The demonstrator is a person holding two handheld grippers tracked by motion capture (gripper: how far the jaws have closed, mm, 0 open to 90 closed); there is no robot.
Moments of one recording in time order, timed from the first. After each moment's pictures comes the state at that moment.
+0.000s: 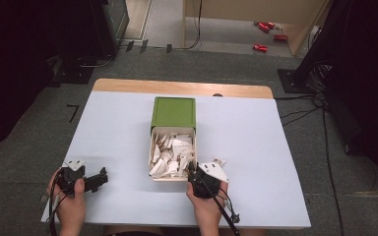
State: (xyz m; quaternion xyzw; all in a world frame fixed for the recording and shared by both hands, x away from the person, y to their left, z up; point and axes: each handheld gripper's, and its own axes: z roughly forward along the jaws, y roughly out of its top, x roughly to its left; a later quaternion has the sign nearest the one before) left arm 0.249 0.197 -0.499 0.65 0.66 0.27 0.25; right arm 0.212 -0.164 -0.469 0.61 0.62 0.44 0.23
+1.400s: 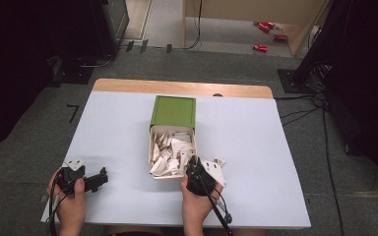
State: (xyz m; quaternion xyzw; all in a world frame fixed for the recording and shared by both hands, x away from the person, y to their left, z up) left arm 0.249 0.197 -0.499 0.65 0.66 0.27 0.25; right arm 0.216 -0.143 -0.461 0.71 0.48 0.45 0.26
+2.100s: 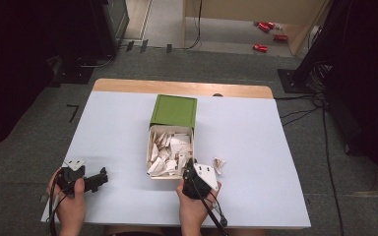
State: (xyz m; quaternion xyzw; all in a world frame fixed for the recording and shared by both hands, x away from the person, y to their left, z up) left arm 0.249 0.197 -0.499 0.65 0.66 0.27 0.25; right arm 0.210 -0.132 -0.468 0.68 0.52 0.43 0.30
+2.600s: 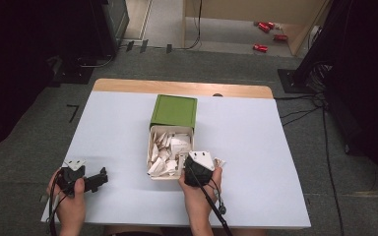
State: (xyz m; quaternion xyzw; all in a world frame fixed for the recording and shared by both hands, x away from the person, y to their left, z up) left arm 0.249 0.197 -0.499 0.65 0.66 0.27 0.25; right arm 0.238 -0.138 -0.450 0.63 0.61 0.37 0.30
